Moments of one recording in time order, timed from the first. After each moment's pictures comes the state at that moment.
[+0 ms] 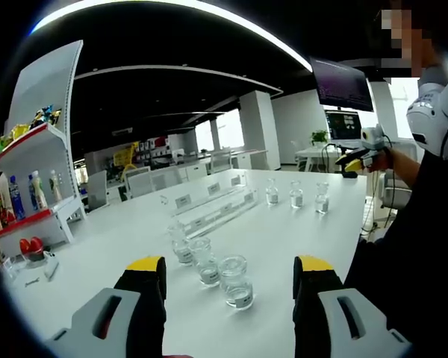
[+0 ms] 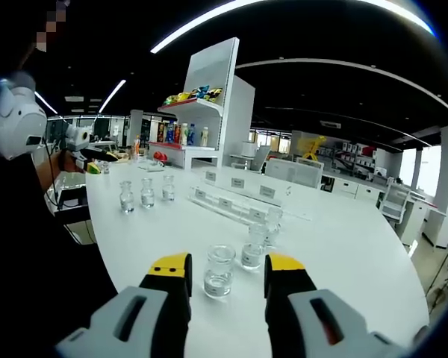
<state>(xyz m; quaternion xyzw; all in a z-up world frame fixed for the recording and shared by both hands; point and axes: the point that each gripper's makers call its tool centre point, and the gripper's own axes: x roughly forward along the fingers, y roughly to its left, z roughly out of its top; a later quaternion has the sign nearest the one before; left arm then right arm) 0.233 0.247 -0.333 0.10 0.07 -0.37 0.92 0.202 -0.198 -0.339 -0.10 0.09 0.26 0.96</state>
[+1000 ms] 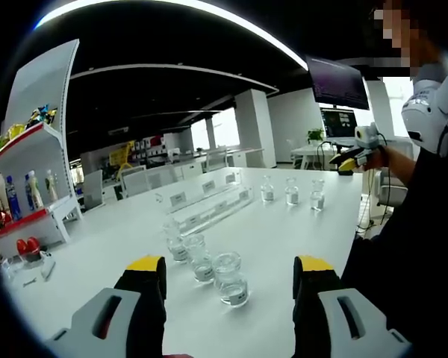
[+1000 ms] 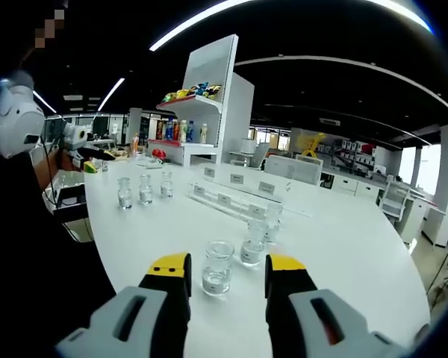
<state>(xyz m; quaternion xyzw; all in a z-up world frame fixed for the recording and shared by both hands) 0.228 0.243 -0.339 0.11 0.07 -0.38 0.92 0.208 -0.199 -0.348 -0.10 0.10 0.25 0.96</state>
